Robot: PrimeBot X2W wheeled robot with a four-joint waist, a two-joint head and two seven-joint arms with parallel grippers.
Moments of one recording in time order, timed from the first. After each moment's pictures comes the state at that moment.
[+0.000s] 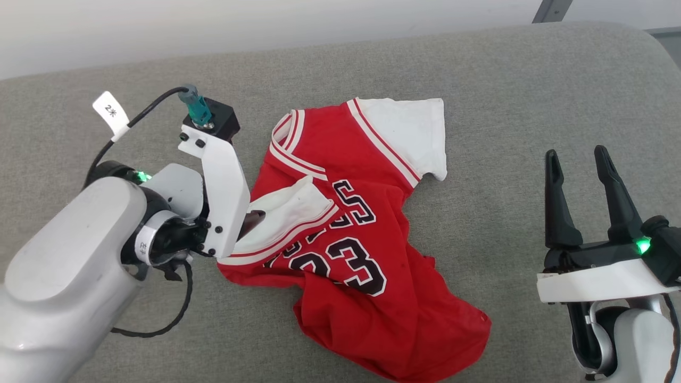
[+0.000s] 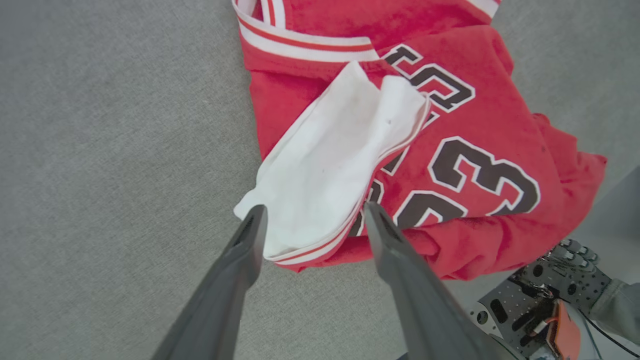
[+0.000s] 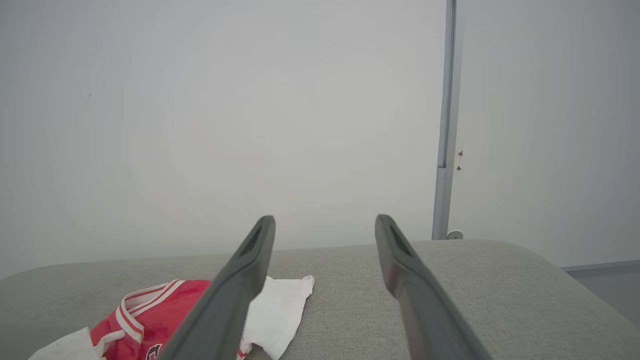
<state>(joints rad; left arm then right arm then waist) -0.82 0.63 -0.78 0.10 -0.93 0.12 1.00 -0.16 -0.06 -0.04 -0.04 0.22 0.13 -0.20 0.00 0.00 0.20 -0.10</state>
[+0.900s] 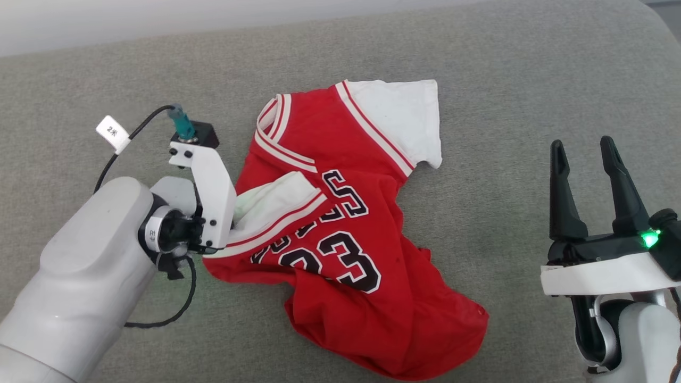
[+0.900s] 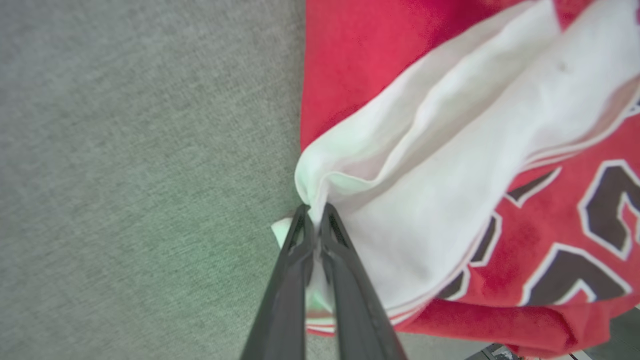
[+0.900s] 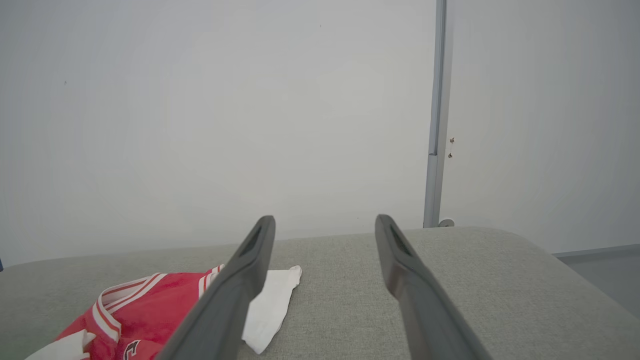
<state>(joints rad) -0.86 0.49 -0.80 0.55 -0.96 0.06 0.93 -0.18 -0.06 -0.04 -0.05 0.23 0.13 -0.20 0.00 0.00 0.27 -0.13</state>
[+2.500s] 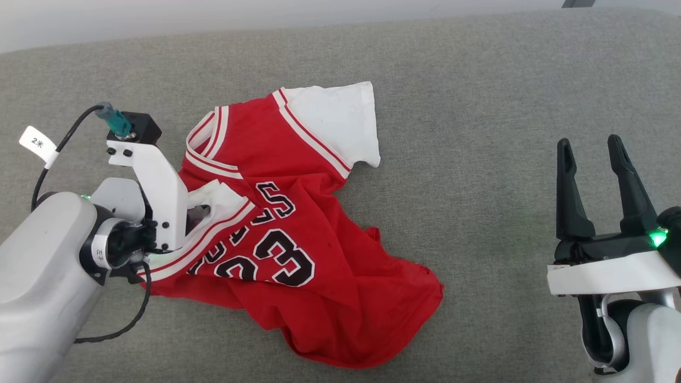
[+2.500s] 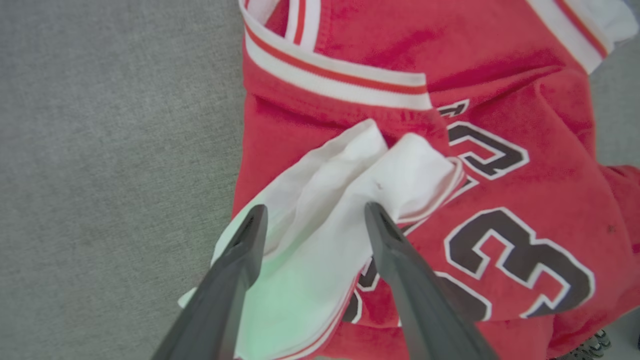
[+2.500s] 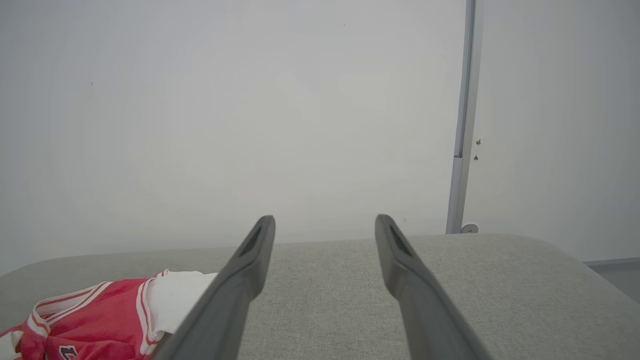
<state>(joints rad) -0.75 0.66 -0.71 0.31 -0.98 0.15 0.81 -0.17 -0.06 -0.06 -0.09 0.23 0.13 -0.16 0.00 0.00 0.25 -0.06</state>
